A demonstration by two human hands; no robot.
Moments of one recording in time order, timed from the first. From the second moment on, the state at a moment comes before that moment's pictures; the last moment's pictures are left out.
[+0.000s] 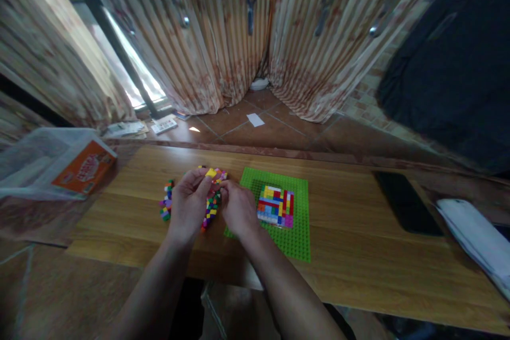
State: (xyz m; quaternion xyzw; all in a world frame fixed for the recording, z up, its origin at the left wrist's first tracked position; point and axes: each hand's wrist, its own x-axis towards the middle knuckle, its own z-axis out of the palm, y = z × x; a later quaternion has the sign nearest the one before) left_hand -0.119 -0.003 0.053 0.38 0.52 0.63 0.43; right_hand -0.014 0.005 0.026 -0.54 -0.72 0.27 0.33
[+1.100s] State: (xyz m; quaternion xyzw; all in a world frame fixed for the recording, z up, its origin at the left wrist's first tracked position) left_hand -0.082 -0.004 0.047 0.37 0.52 0.59 0.49; right_hand 0.091 0.021 0.035 -0.58 -0.55 0.36 0.48
